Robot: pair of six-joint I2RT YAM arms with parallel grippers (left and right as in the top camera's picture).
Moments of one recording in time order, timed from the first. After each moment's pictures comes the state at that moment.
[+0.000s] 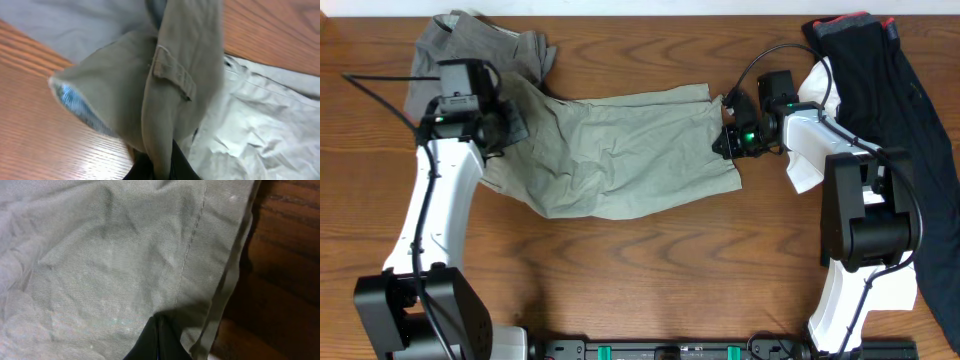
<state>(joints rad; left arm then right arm) 0.07 1.60 1.26 -0.68 0.05 -0.27 0.13 2.11 1.33 -0.50 -0.53 -0.02</state>
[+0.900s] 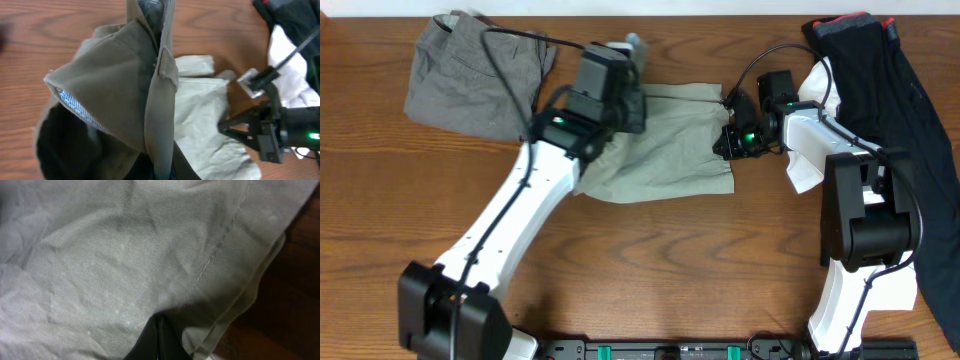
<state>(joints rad) -0.45 1.64 1.37 -0.50 0.04 -0.33 0.13 2.11 1.34 -0.53 -0.52 -0.02</state>
